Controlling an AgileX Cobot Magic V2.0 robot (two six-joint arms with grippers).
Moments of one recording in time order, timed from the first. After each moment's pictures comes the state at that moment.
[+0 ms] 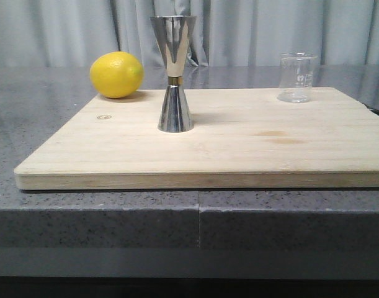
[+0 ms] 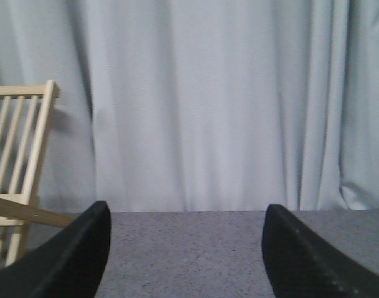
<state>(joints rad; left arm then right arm) 0.23 1.26 -1.05 1.02 -0.29 -0.95 -0.07 1.15 -1.00 -0.93 -0.01 0.68</state>
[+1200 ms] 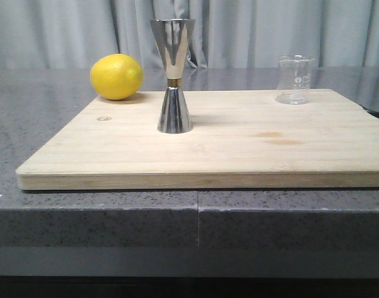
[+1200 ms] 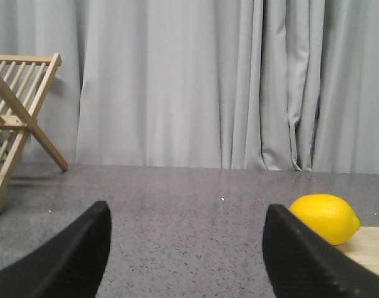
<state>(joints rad) 0.00 0.11 -0.14 0.91 -0.07 -0.96 -0.07 -0.01 -0.22 -0.96 0.08 0.68</state>
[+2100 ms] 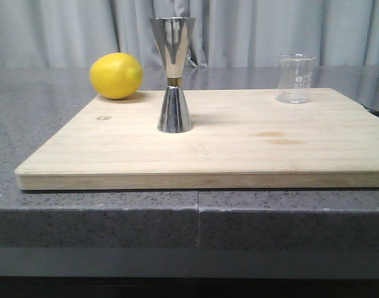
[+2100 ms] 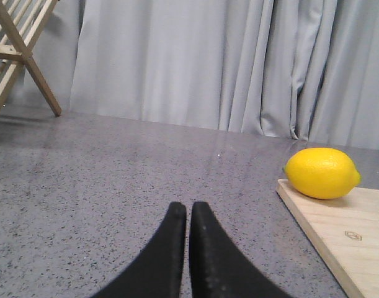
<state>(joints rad) 0.00 0.05 -0.01 0.85 -0.08 -0.96 -0.07 -0.01 -0.14 -0.88 0.08 0.68</state>
